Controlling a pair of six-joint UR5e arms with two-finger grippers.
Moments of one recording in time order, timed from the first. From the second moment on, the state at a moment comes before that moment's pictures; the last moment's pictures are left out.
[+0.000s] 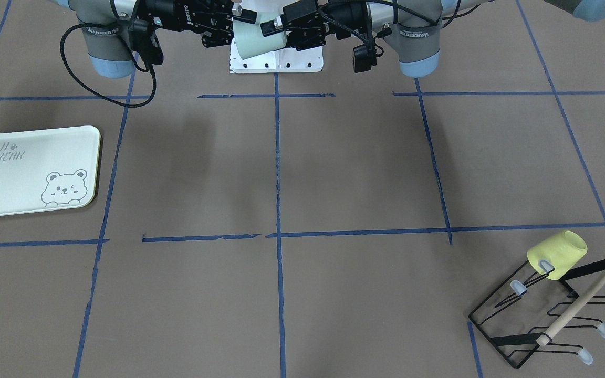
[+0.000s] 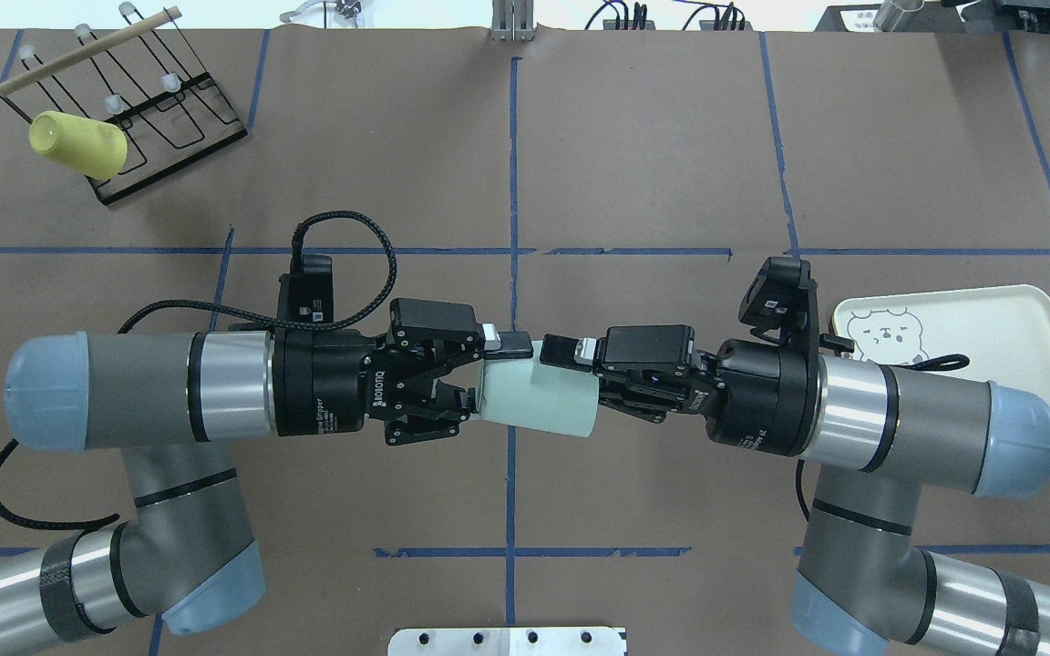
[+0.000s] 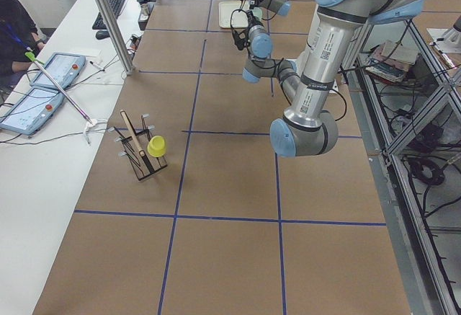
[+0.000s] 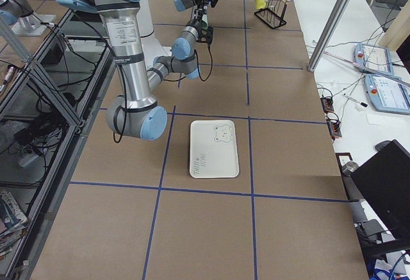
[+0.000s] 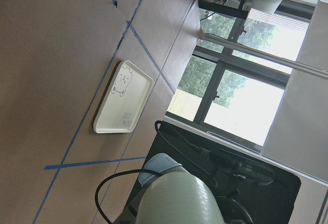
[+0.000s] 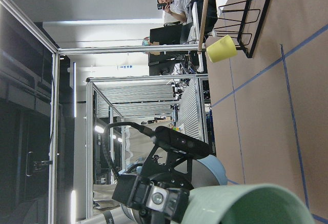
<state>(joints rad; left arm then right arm) -0.44 -2.02 -1.78 -3.05 -1.81 -2.19 0.40 -1.28 1.84 0.12 1.64 1.88</state>
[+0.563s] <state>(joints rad) -0.44 -2.02 -1.78 -3.04 -1.81 -2.19 0.39 -1.29 1.84 0.12 1.65 1.88</state>
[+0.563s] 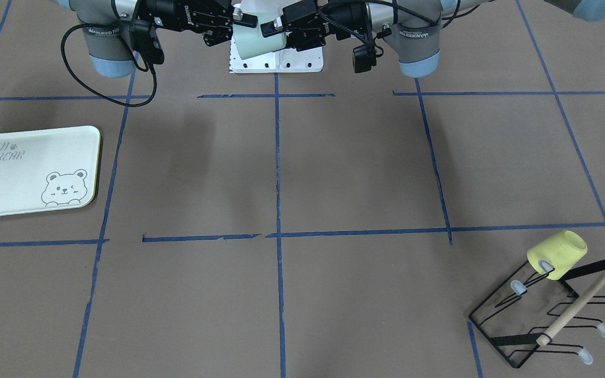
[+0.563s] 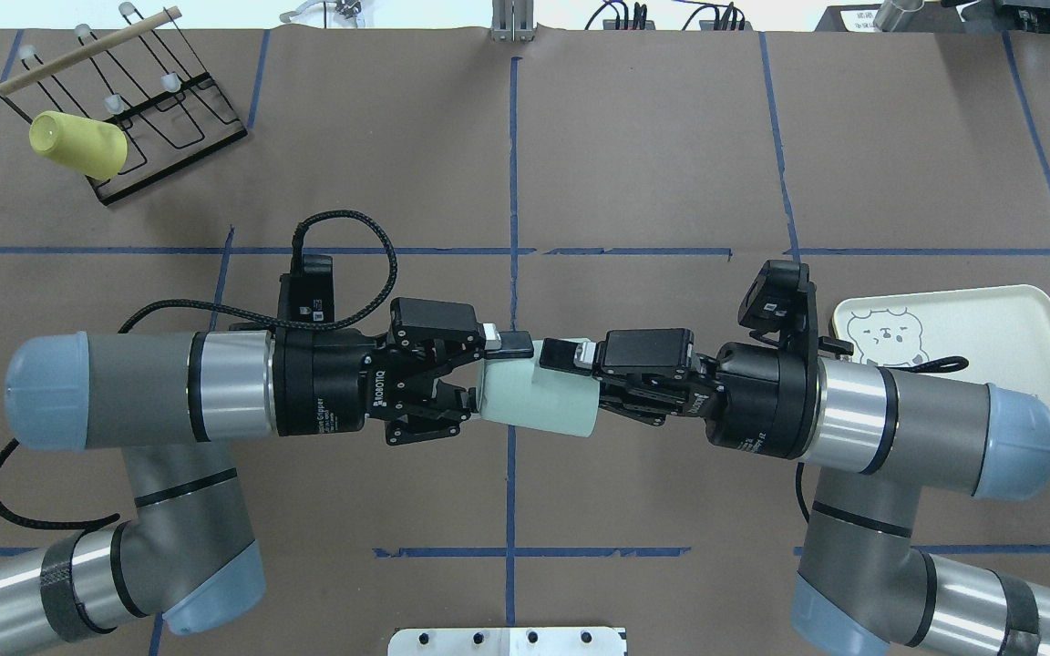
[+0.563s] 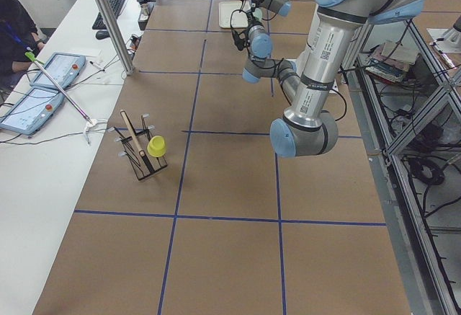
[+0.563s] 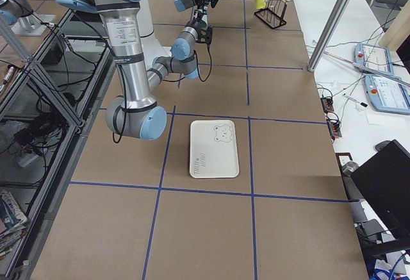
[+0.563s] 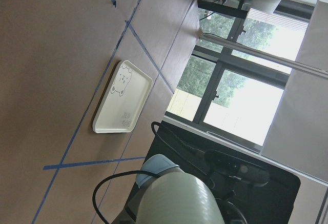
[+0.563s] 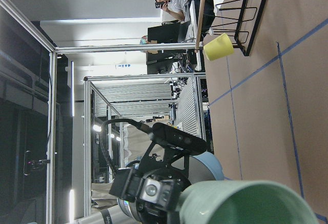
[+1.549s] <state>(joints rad) -0.64 -2.04 -1.68 -2.73 -1.85 -2.07 0.45 -1.30 1.84 -0.06 1.65 1.82</state>
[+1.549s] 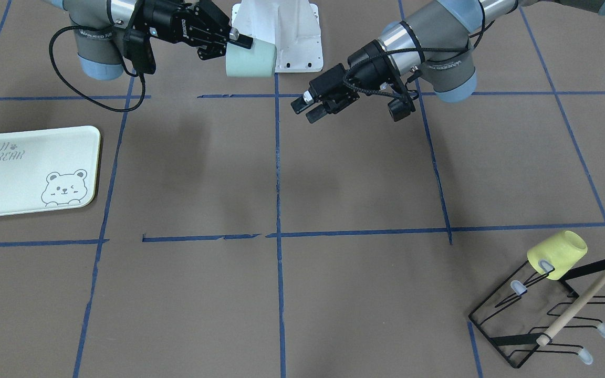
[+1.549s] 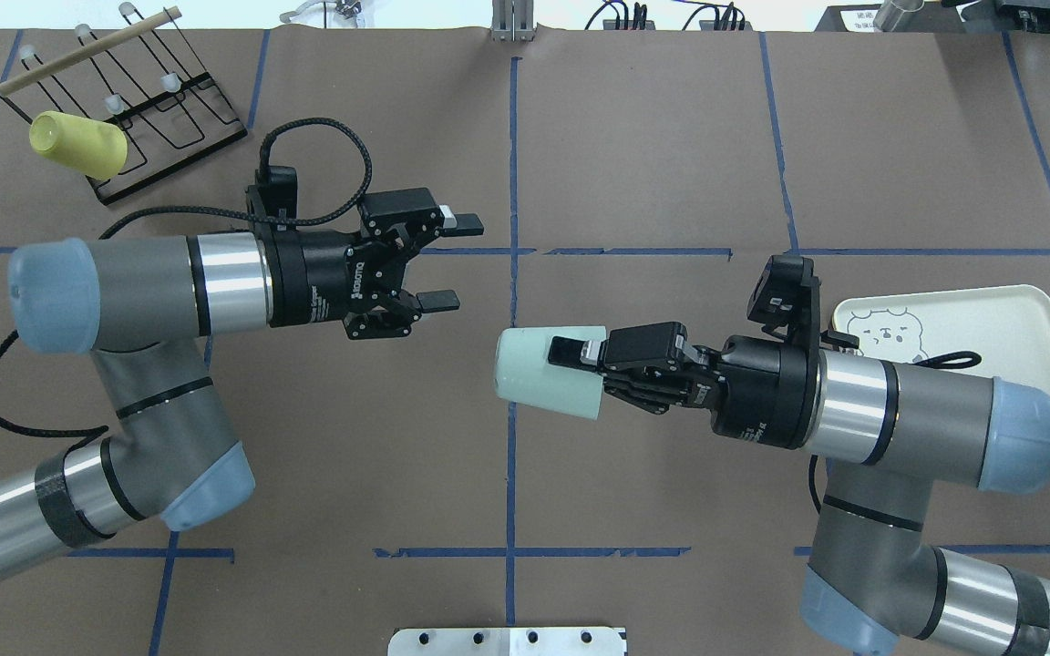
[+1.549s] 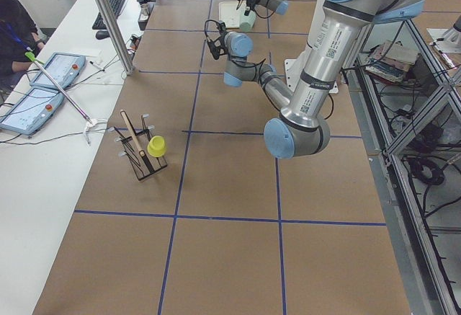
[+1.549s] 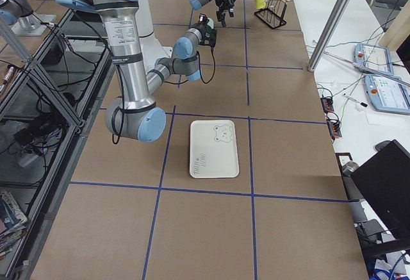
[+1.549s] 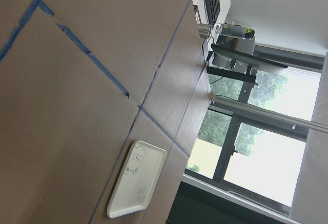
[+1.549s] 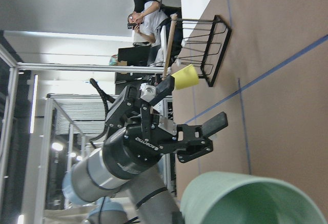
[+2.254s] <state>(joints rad) -0.89 -1.98 -1.75 -1.95 -2.08 -1.25 0.63 -1.31 1.87 -0.85 1.82 1.40</state>
